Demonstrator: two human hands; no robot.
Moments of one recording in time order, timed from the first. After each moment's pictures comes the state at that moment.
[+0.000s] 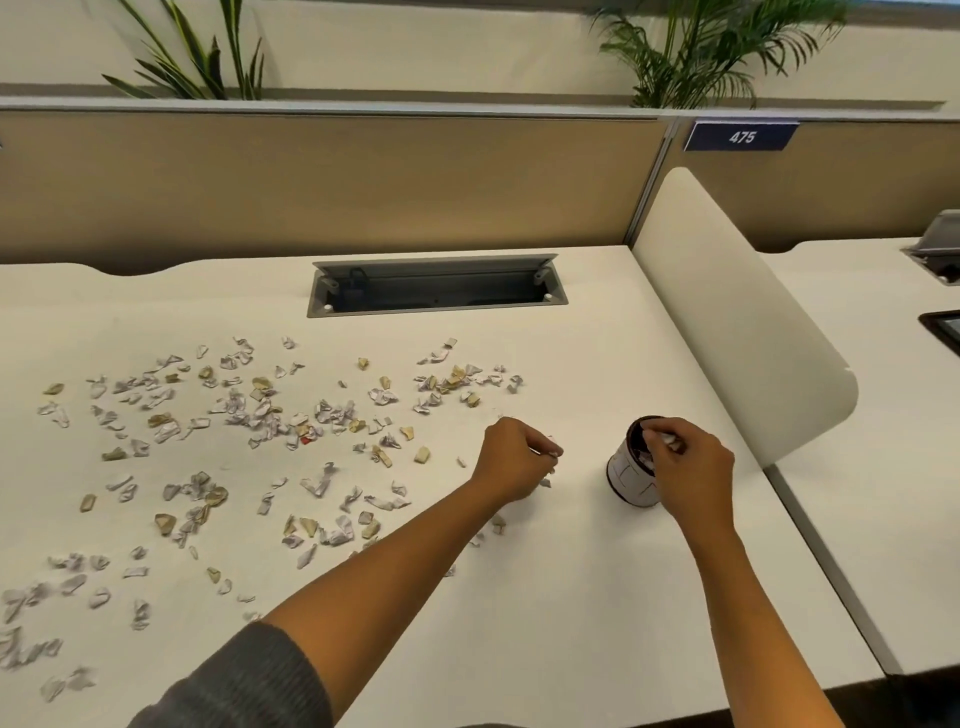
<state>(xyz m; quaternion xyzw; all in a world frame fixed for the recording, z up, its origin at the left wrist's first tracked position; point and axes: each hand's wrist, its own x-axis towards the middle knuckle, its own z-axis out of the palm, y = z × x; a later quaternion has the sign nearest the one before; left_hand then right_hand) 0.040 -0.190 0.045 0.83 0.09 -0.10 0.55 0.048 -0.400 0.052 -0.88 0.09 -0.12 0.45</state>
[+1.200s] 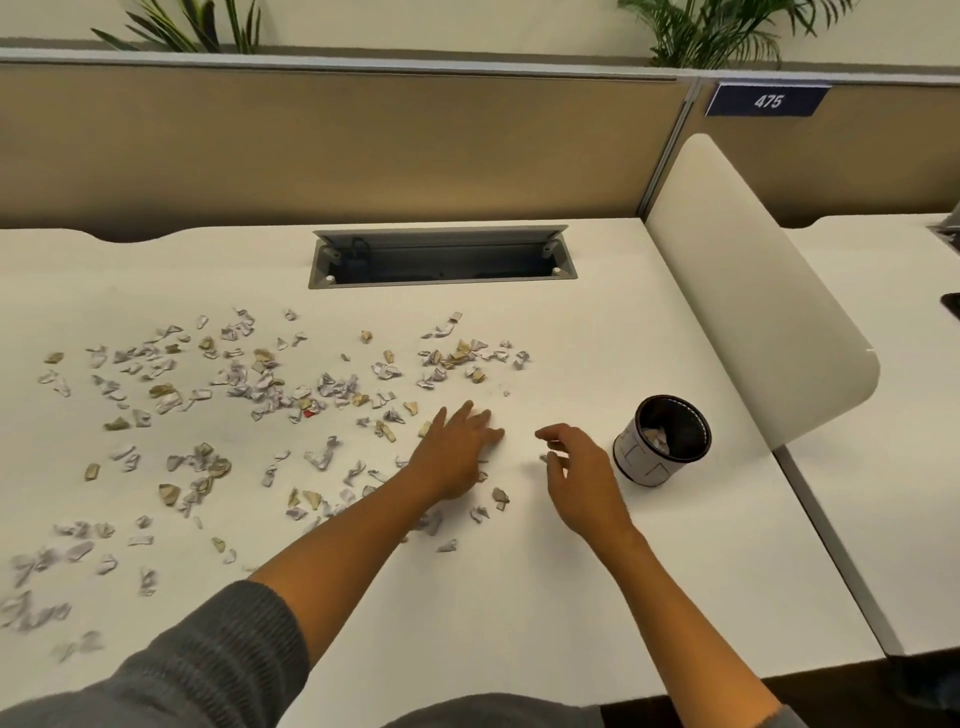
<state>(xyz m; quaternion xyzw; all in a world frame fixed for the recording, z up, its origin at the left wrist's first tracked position) 0.034 -0.117 -0.011 0.97 -0.11 -0.17 0.10 0.016 -0.313 0.008 -0.91 -0.09 0.03 0.41</state>
